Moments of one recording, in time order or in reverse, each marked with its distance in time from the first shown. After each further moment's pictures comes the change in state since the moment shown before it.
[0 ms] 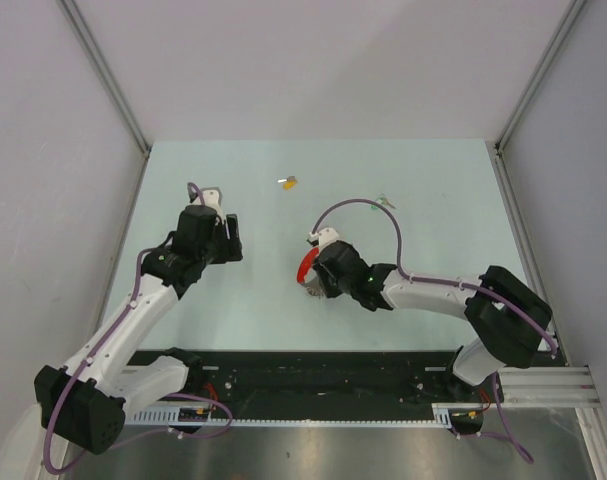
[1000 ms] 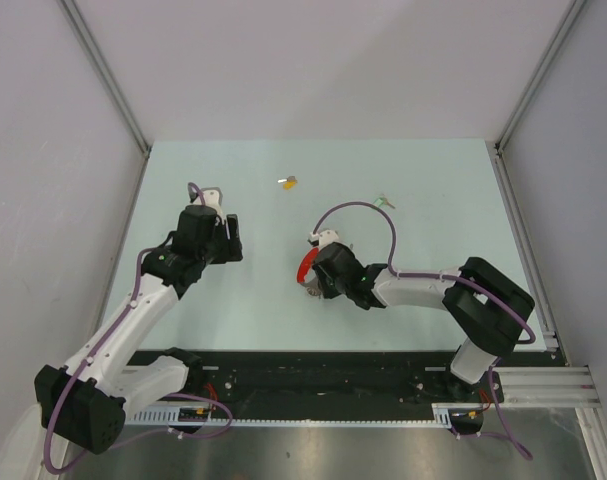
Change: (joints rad) left arm 0.001 0.002 0.000 0.000 0.005 0.006; right arm -0.025 0.104 0.000 0.066 0.001 0.089
